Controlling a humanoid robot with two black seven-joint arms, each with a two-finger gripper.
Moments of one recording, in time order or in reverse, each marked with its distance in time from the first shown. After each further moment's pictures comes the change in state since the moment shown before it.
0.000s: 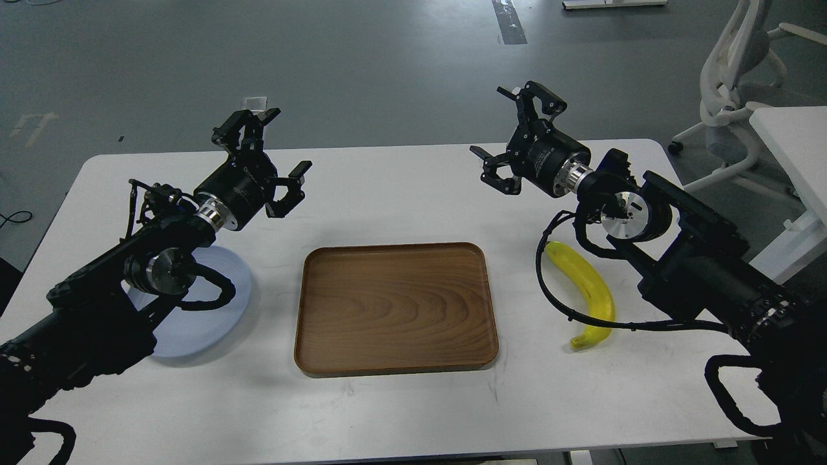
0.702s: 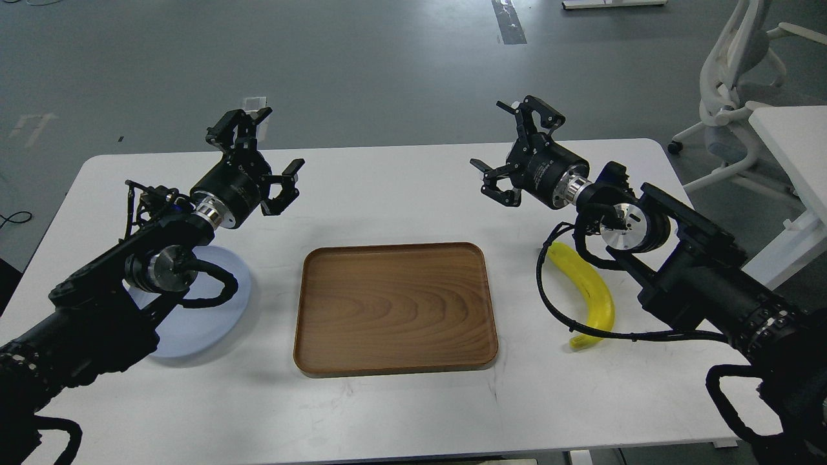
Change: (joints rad) left arm -0.010 -0.012 -0.026 0.023 -0.002 0.041 0.000; right arm -0.028 -0.008 0.000 0.013 0.002 0.002 0.002
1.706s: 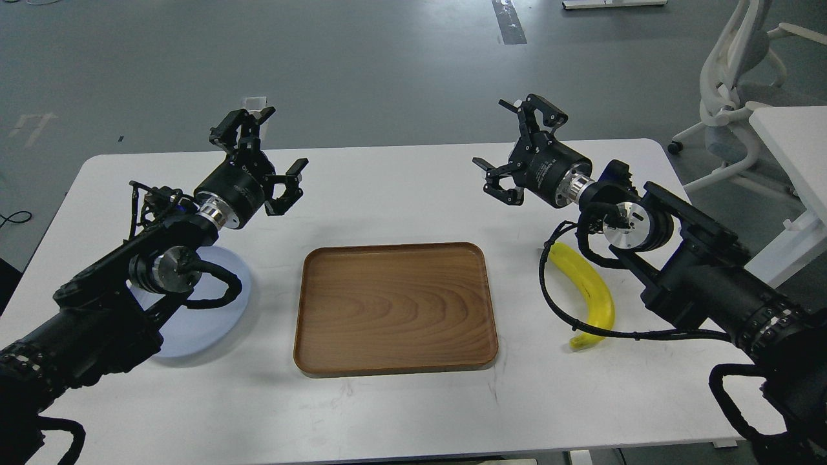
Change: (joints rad) left arm 0.002 -0.008 0.001 -0.008 0.000 0.023 -0.007; right arm 0.002 -0.010 -0.002 0.003 -0.002 0.000 0.000
